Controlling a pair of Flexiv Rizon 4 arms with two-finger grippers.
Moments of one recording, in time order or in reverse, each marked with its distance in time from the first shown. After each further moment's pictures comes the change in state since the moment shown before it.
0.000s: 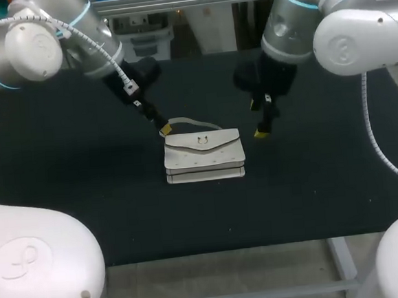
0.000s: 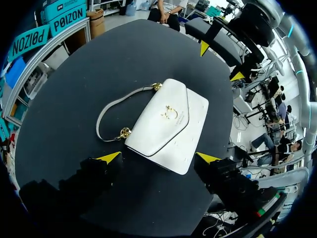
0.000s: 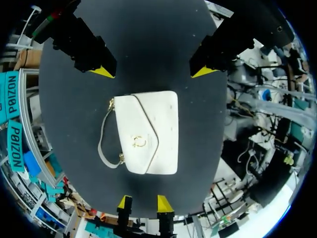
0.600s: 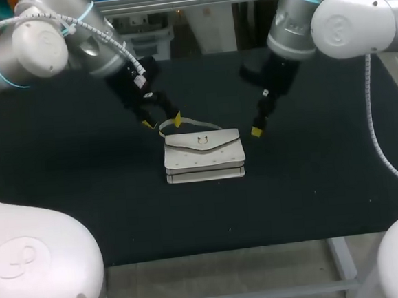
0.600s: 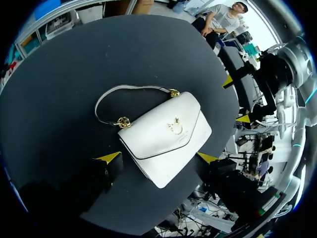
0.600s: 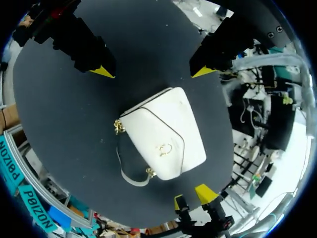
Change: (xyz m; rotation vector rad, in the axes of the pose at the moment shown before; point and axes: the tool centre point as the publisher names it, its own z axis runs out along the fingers) left arm 0.004 -0.012 0.012 -0.002 0.082 -0.515; right arm -0.005 -0.018 0.016 -0.017 0.116 0.458
